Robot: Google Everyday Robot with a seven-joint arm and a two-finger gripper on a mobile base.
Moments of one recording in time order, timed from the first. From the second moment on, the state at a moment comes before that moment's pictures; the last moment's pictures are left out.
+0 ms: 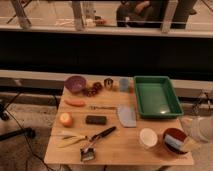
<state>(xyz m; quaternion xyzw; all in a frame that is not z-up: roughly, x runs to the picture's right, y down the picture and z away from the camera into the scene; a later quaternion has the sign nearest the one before) 0.374 0.210 0.659 -0.22 -0.03 0.16 0.96</state>
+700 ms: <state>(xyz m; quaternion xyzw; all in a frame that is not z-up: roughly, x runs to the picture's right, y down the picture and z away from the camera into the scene) 0.370 0.233 0.668 -0.24 -0.03 0.16 0.96</state>
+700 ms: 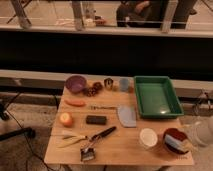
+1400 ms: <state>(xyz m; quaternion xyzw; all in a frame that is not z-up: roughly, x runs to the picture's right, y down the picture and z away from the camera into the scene) 0.365 0.237 0.668 -0.24 -0.03 0.14 0.96</state>
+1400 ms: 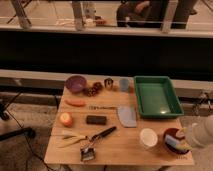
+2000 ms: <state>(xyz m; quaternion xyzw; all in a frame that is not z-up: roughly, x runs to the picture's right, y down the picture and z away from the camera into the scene) 0.350 0.225 0.657 -0.24 -0.04 0.13 0.96</state>
